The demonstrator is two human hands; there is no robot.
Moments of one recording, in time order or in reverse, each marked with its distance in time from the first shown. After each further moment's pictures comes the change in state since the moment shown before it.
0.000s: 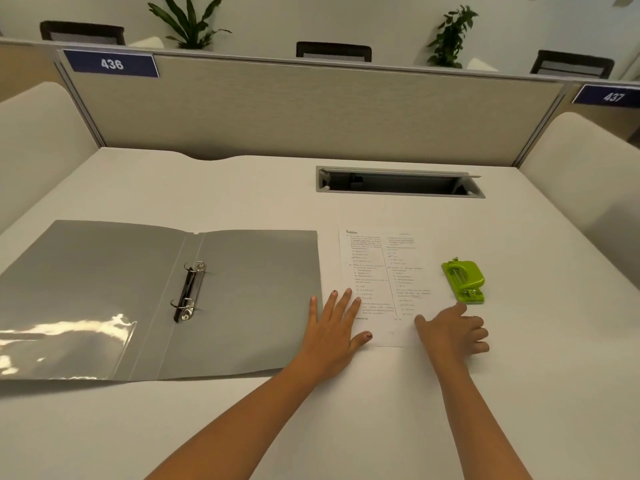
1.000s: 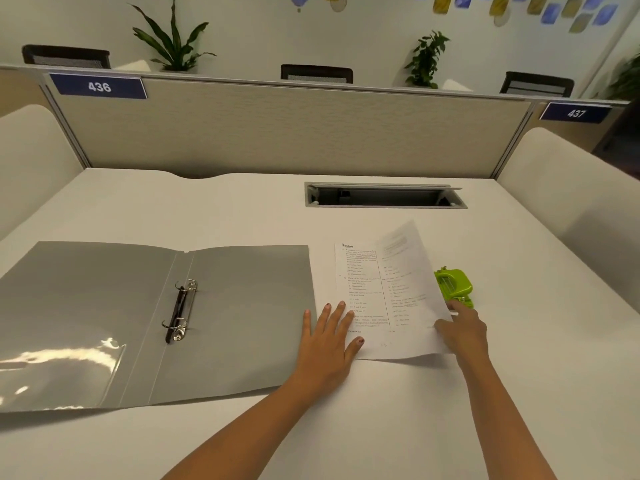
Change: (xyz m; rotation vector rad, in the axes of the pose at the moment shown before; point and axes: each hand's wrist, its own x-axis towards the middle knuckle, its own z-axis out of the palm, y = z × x) left_hand 0.000 -0.002 0.007 -0.024 0.010 -0.021; right_hand 0.018 0.018 -0.044 0.503 -0.223 -0.146
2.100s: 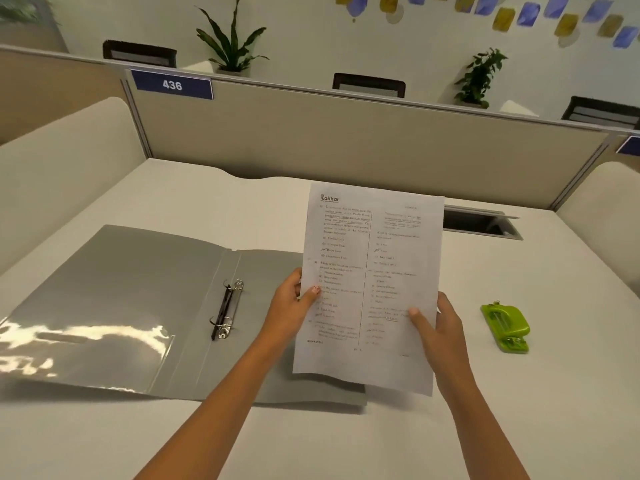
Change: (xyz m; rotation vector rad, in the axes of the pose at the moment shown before) left_hand -0.027 -0.083 -0.131 -1.253 0.406 -0.278; right_hand -0.063 -0.075 0.067 0.354 -0.267 -0.380
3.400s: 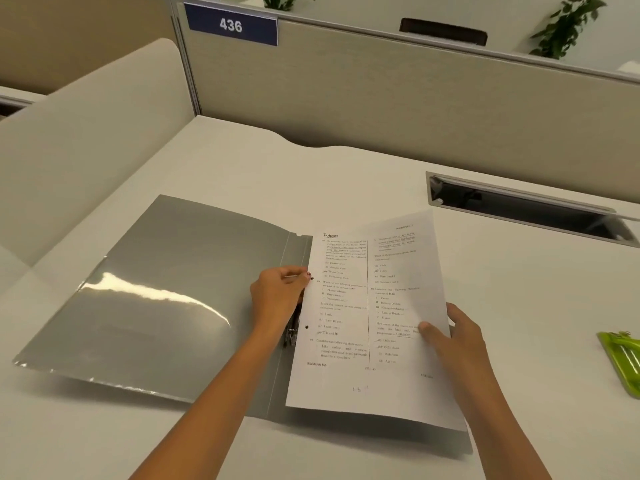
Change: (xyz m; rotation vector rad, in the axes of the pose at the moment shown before) left_hand 0.052 -0.042 -0.135 0.150 0.413 -0.292; right_hand 0.012 -0.010 0.128 -0.254 -0.125 0.327
